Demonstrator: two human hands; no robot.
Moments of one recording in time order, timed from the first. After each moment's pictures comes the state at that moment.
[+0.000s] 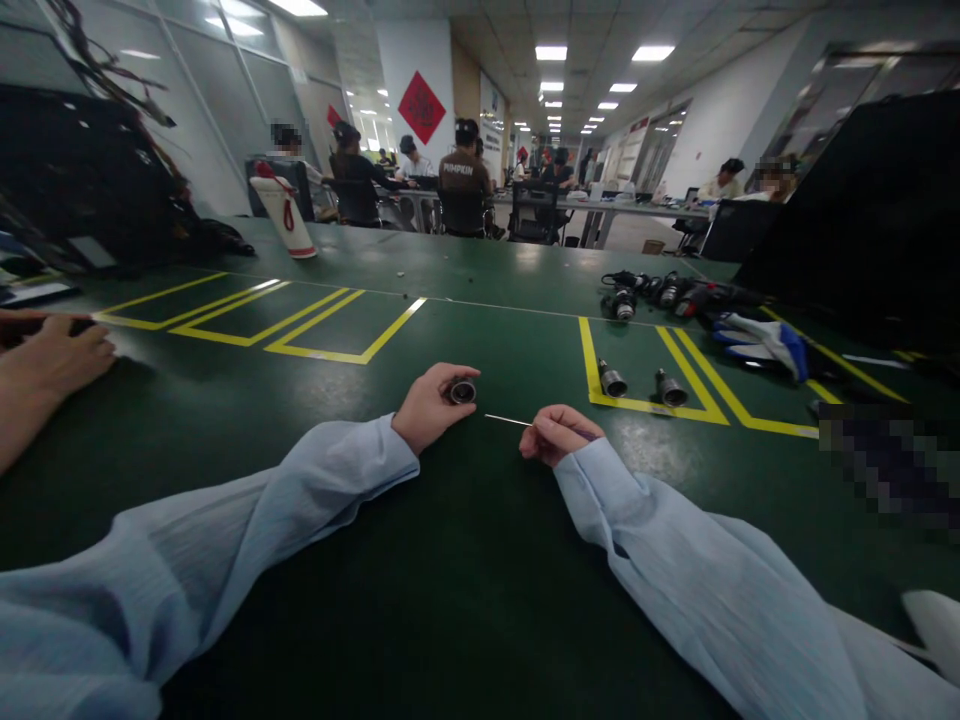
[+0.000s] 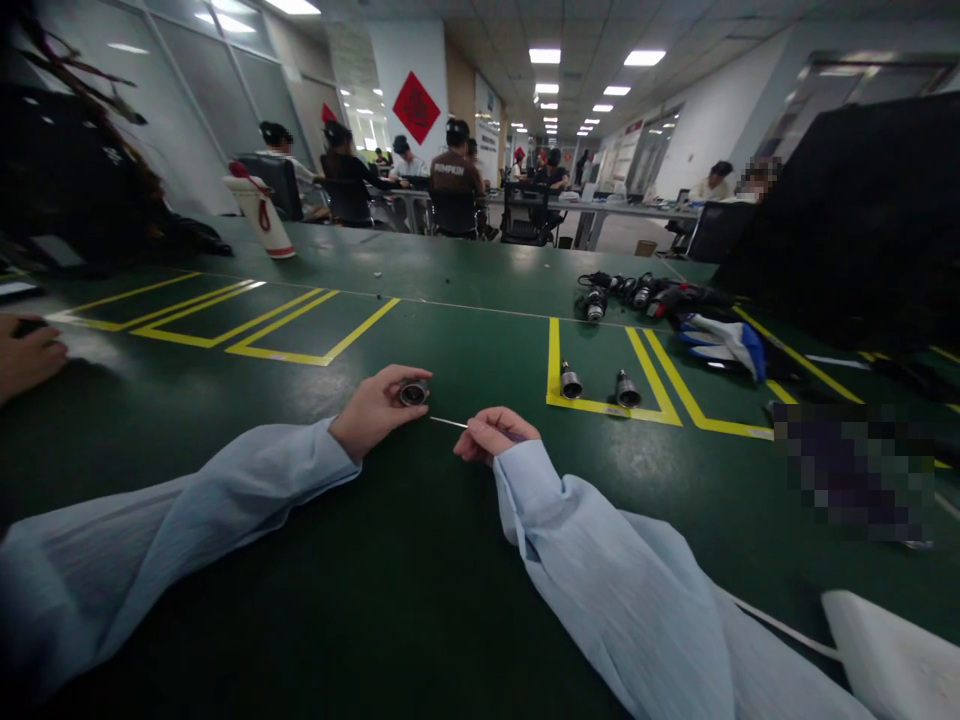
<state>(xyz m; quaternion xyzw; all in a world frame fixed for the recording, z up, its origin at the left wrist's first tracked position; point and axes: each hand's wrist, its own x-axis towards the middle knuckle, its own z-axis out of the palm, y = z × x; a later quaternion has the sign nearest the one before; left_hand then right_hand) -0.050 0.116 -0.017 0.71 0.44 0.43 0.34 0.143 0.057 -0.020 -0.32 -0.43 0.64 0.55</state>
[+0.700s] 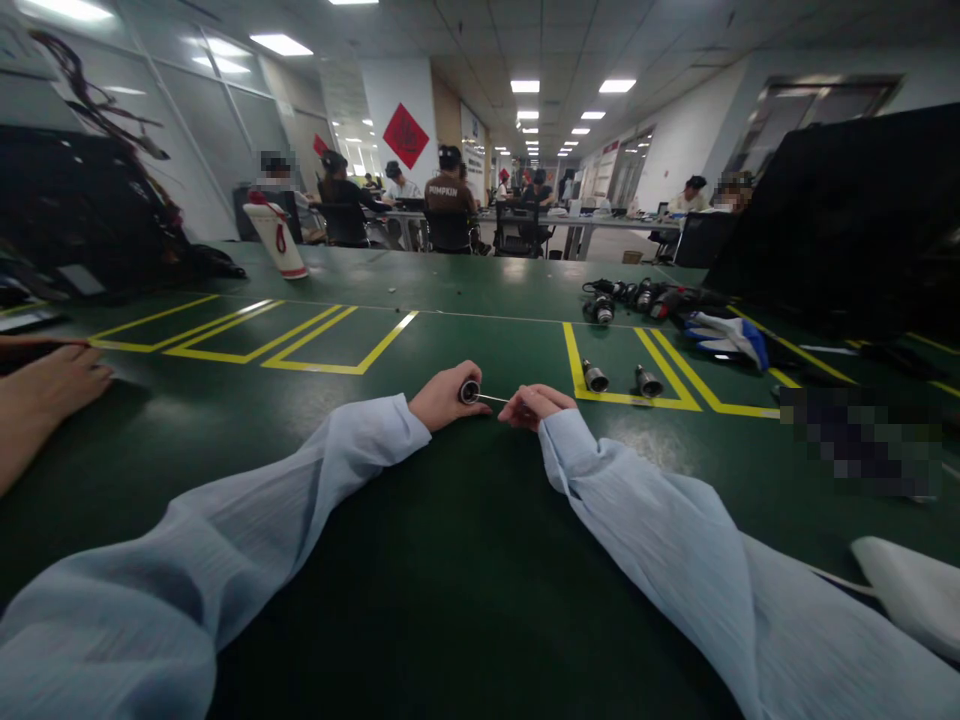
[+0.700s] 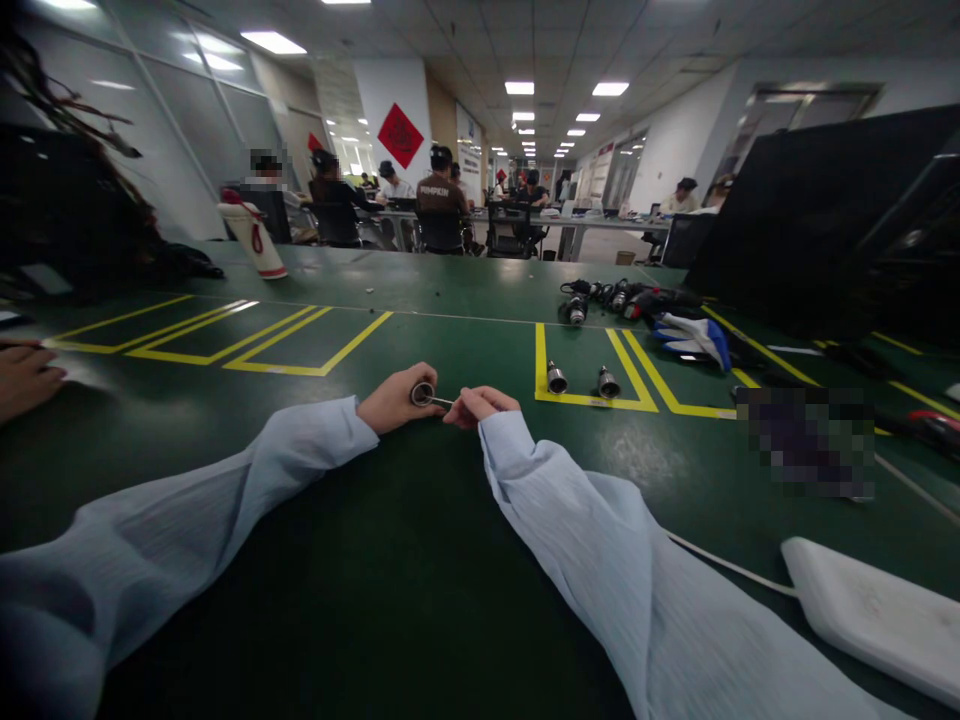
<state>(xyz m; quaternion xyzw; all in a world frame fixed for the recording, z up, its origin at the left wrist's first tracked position) -0.039 0.141 -0.006 0.87 0.39 0.26 0.13 0.139 0.078 -0.014 -0.33 -0.49 0.58 0.56</state>
